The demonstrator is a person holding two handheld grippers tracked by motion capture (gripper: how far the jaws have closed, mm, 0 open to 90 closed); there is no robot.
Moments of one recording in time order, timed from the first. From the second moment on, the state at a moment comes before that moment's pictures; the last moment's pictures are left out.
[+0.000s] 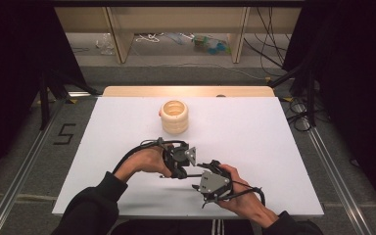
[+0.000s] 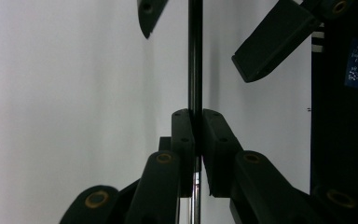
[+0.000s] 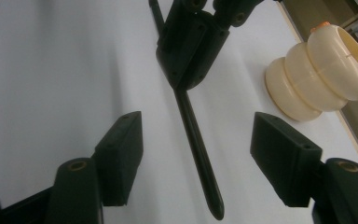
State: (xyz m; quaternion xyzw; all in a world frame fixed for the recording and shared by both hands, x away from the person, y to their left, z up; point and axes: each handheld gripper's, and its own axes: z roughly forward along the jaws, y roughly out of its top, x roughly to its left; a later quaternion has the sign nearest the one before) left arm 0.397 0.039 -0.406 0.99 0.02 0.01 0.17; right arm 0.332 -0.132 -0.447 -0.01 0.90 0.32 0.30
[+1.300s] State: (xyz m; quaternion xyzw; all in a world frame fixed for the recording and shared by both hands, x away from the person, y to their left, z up) left arm 0.394 0.035 -0.409 0.99 0.00 0.00 0.16; right arm 0.332 -0.110 -0.452 -0.09 0.91 0.25 0.32
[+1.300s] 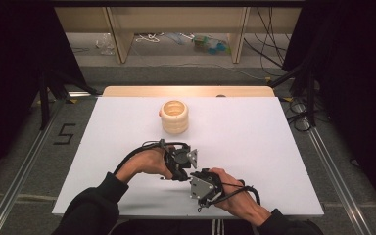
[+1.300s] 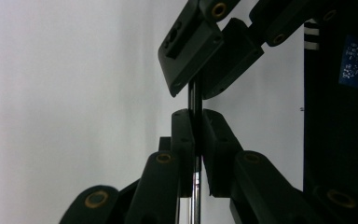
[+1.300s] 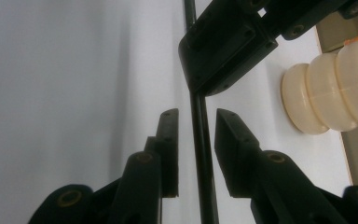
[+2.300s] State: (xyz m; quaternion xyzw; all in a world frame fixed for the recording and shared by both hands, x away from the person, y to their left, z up) left arm 0.395 0.036 -0.409 0.99 0.01 -0.01 0.16; right arm 0.332 -0.107 -0.452 -0.11 0.91 0.23 0.32
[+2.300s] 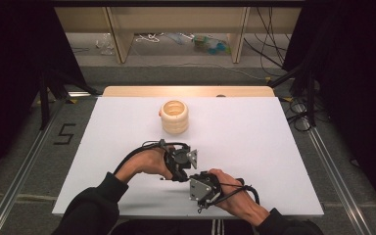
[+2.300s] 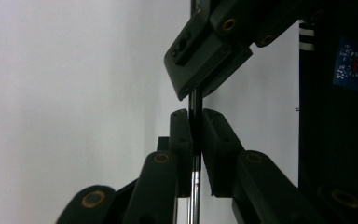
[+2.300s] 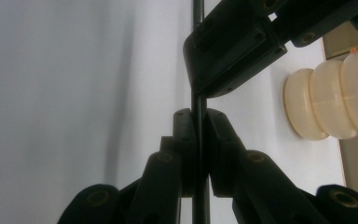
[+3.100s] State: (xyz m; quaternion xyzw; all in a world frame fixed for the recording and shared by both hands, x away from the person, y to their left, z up) left arm 0.409 0.087 -0.397 0.96 0.11 0.03 0.24; right arm 0.341 -0.127 -0.444 -0.06 0.91 0.24 0.32
